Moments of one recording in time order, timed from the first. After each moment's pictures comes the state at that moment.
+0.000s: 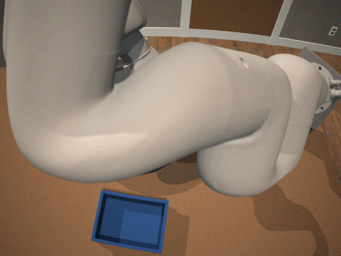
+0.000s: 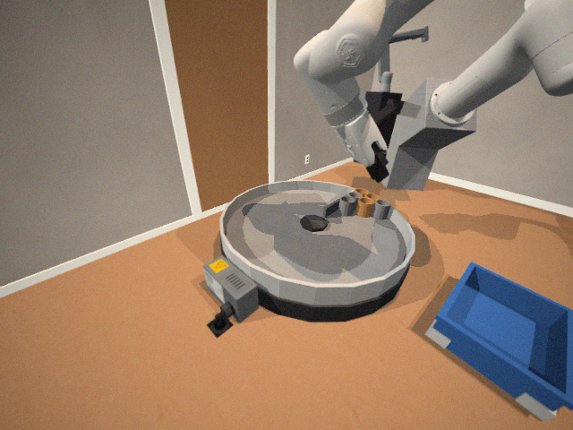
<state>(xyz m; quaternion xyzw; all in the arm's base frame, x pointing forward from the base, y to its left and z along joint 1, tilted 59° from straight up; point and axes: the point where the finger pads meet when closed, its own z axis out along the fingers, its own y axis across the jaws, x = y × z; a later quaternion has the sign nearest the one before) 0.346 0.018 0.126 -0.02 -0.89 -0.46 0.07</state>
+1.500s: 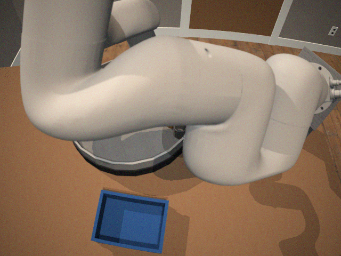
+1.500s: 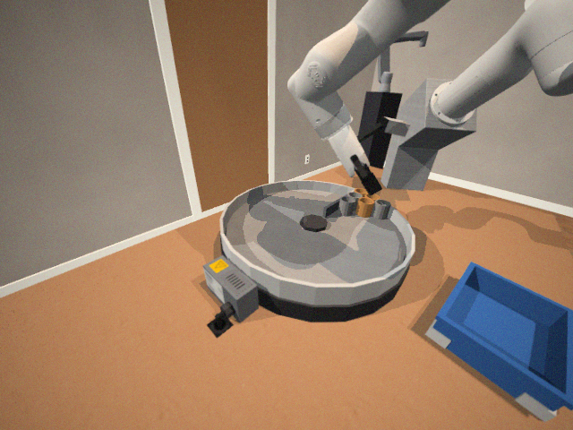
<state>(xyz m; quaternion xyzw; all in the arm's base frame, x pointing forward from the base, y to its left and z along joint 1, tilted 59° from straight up) 0.369 0.034 0.109 -0.16 -0.81 -0.55 0.13</state>
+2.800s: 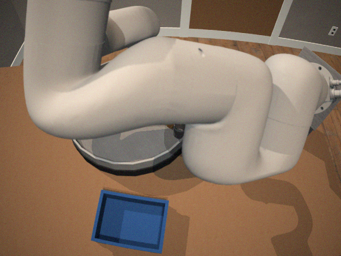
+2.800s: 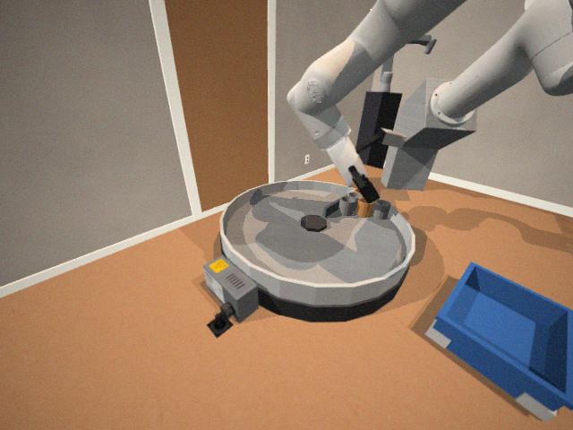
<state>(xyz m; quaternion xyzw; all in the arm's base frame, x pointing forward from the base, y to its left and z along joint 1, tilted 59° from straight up) 0.382 0.049 0.098 -0.16 -0.81 -0.55 0.13</state>
